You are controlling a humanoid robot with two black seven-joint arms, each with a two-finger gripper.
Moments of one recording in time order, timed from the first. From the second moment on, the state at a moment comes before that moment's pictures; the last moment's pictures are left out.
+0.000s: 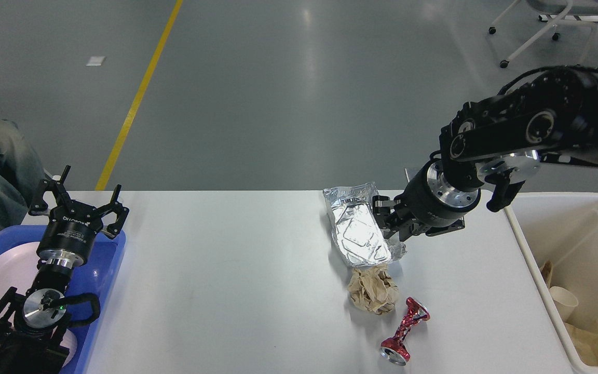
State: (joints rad) left arm -0.35 0.18 -1.54 -0.68 0.28 -0.58 -0.16; right arm 2.29 -0.16 -1.18 1.58 0.19 0.50 -0.14
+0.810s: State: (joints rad) left arm -0.35 0.18 -1.54 -0.68 0.28 -0.58 -0.16; right arm 2.68 -0.17 -1.28 1.58 0.19 0.76 -0.13
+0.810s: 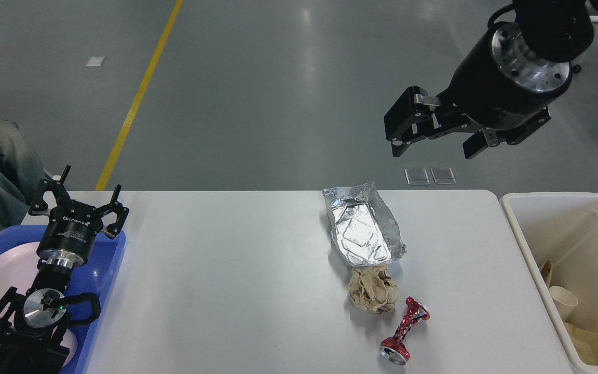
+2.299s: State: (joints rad) left arm -0.35 0.18 -1.54 -0.68 0.28 -0.58 -0.16; right arm 1.36 0.15 -1.15 0.92 0.03 0.14 -0.13
